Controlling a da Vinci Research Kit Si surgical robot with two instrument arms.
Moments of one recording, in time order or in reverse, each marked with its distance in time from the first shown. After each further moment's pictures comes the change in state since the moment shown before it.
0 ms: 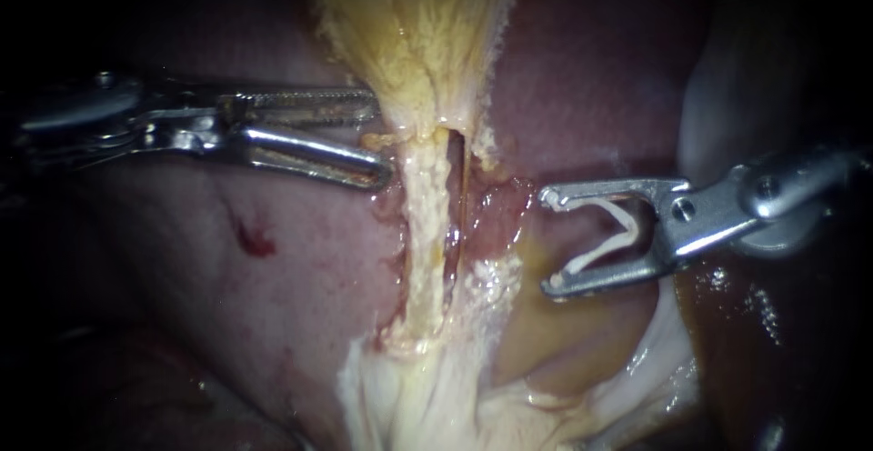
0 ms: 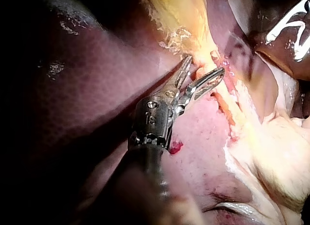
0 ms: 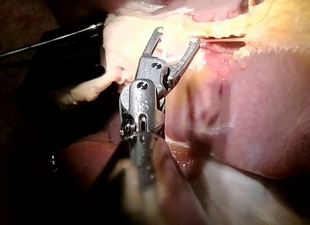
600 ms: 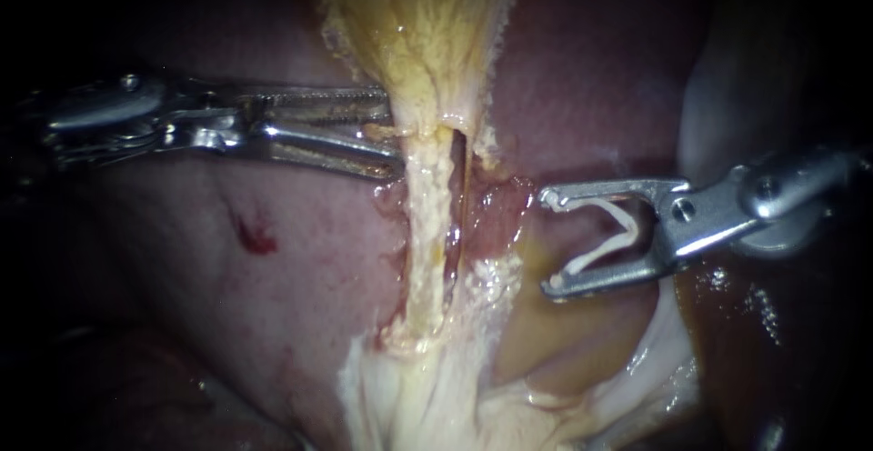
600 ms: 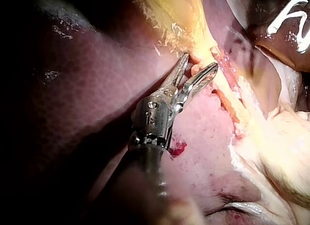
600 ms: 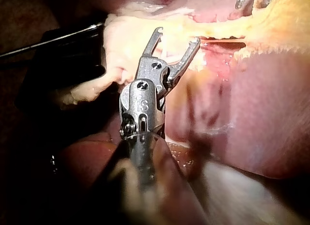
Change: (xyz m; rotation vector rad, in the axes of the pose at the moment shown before) right arm 0.000 0.000 0.000 0.000 0.000 0.000; left arm 0.001 0.001 0.002 -0.014 0.025 0.034
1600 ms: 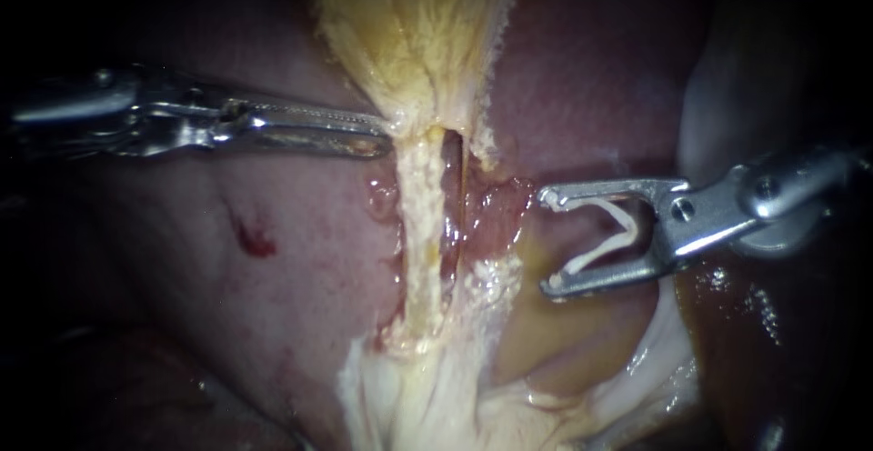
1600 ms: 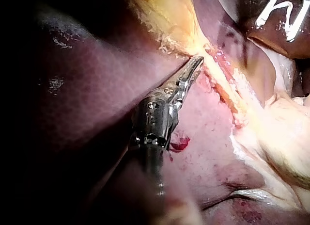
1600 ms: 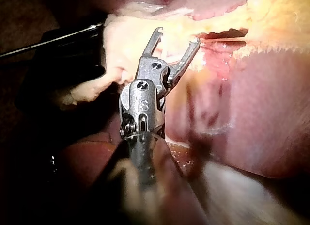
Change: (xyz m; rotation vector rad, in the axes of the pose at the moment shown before) right arm 0.000 0.000 0.000 0.000 0.000 0.000; left arm -0.003 -0.001 -0.005 0.024 0.086 0.011
